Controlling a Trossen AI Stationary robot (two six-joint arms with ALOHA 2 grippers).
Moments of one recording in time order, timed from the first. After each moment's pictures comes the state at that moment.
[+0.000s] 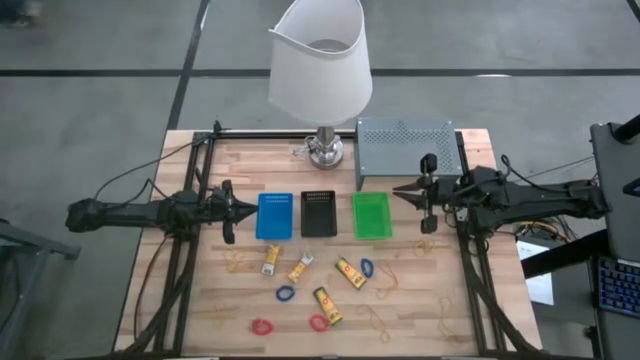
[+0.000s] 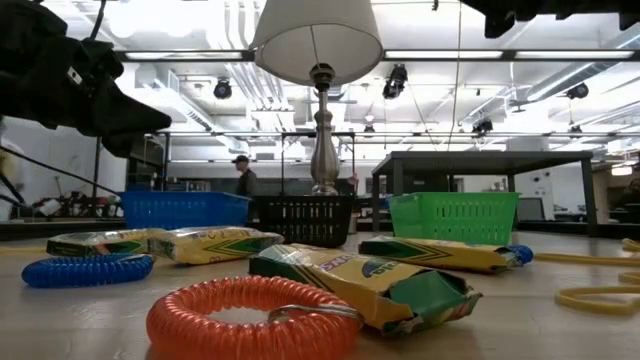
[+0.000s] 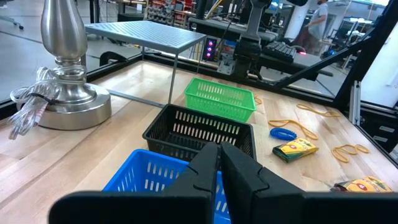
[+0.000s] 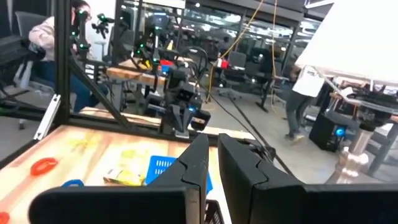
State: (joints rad) left arm 0.02 0.19 0.00 0.04 -0.13 -0.22; right arm 0.00 0.62 0.50 0.17 0.06 -0.17
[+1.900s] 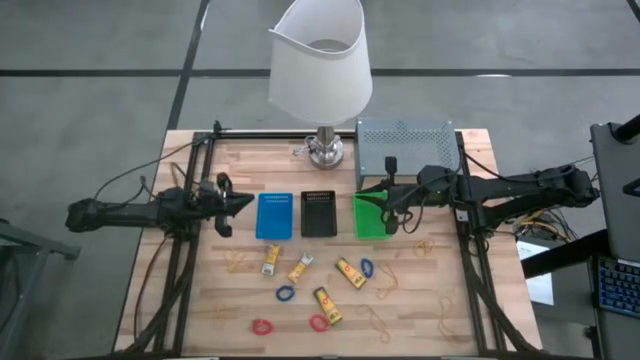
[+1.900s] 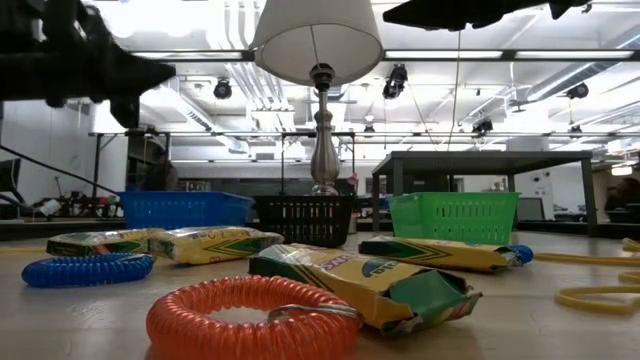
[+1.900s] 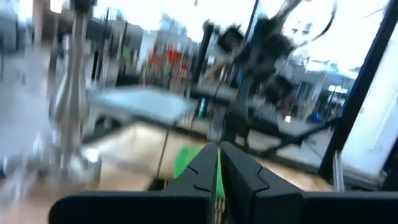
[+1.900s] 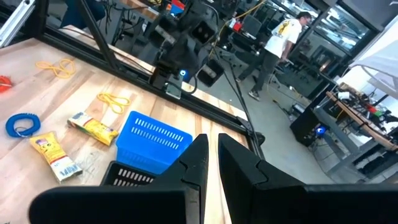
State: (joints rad) left arm 0.02 0.19 0.00 0.34 -0.16 -0.20; right arm 0.00 1.08 0.73 0.17 0.08 -0.46
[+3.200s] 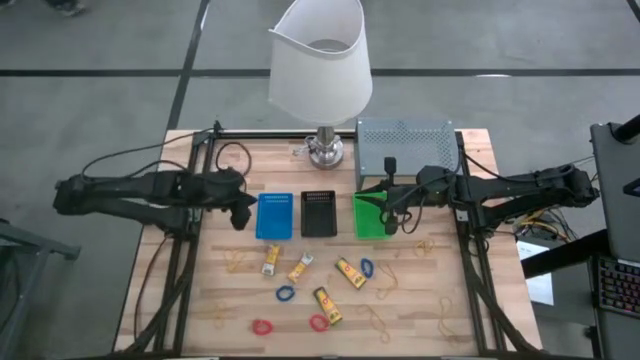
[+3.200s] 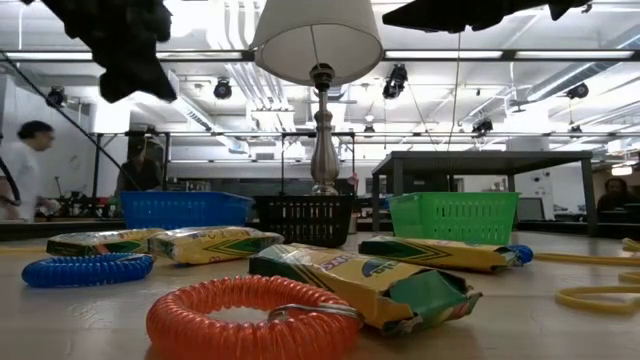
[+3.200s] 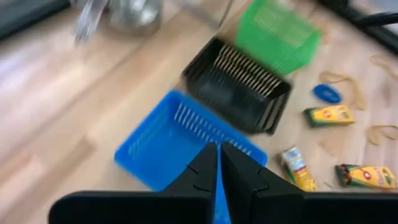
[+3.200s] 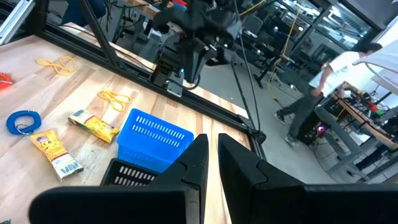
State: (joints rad) left arm 0.02 0.82 0.75 -0.74 -0.22 -0.61; right arm 0.00 1.08 0.73 0.17 0.08 -0.46
